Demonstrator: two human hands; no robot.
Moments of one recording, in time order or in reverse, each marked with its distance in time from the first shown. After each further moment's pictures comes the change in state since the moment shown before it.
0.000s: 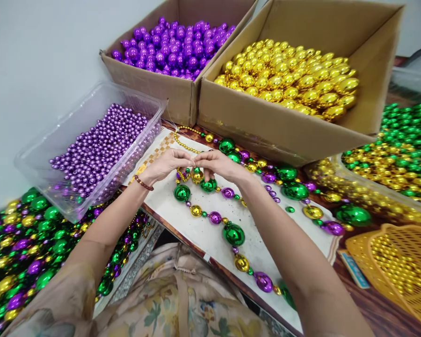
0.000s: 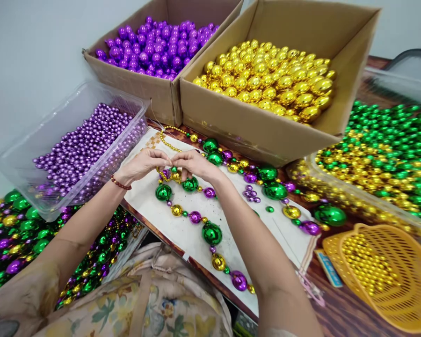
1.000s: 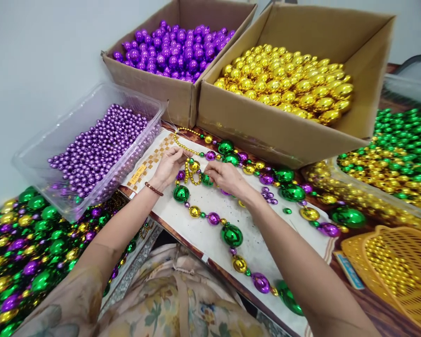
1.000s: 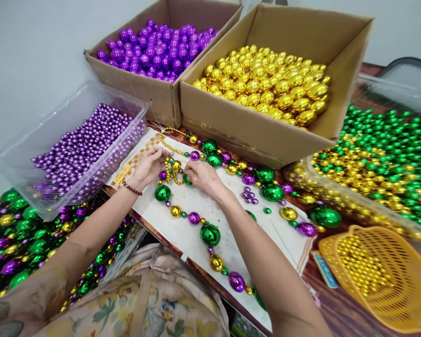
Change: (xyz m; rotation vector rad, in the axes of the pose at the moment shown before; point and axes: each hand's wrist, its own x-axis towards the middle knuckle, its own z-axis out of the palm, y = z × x) left_hand 0.015 -0.033 0.022 -0.505 0.361 0.117; right_hand -0.030 0.015 0.007 -0.669 0.253 -0.046
